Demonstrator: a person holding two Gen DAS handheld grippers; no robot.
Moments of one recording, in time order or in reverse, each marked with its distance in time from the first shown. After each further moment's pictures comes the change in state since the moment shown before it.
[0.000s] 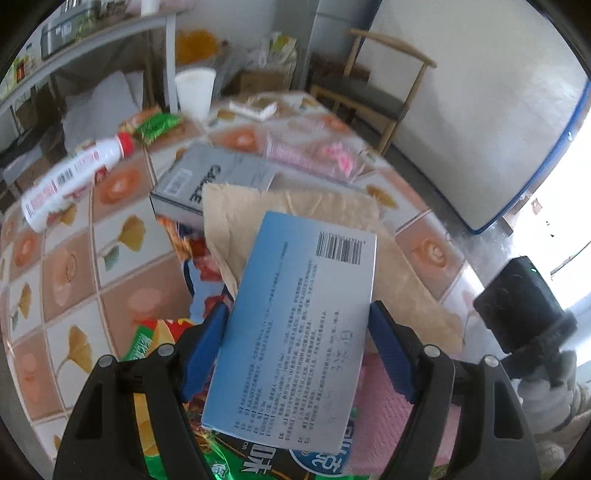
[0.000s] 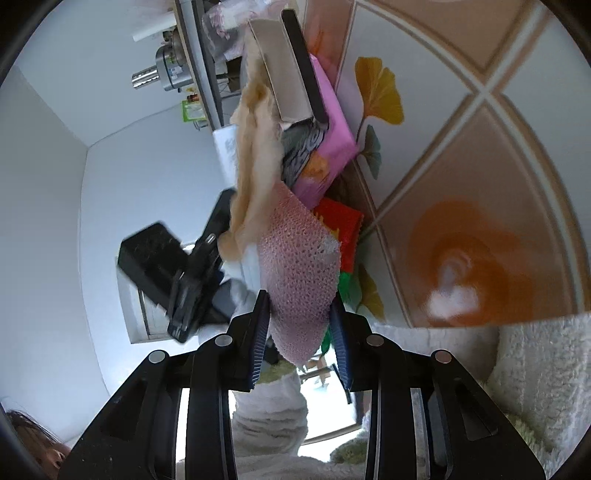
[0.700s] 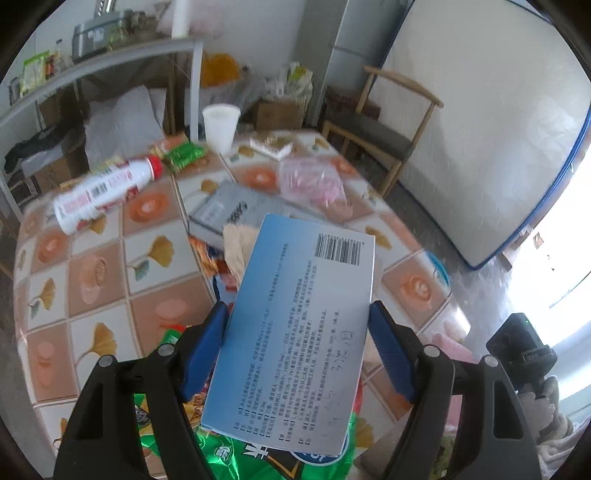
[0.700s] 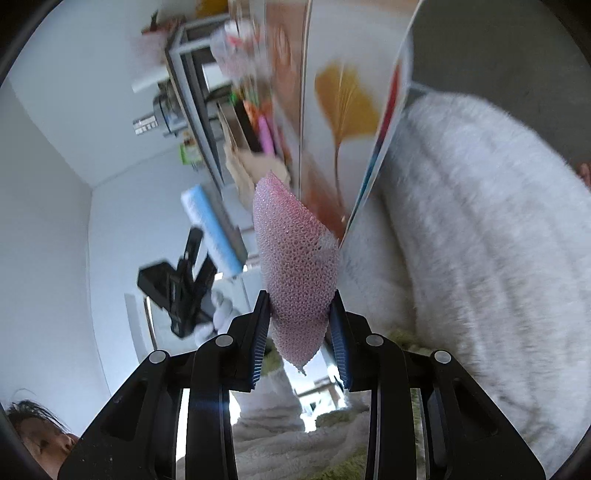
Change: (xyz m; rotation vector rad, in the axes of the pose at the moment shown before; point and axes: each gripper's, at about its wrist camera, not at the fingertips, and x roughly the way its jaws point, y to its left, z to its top) left arm -0.062 -0.001 0.002 -0.065 -0.153 0.016; right arm -0.088 -0.035 -0.032 0.094 -0.203 0.032
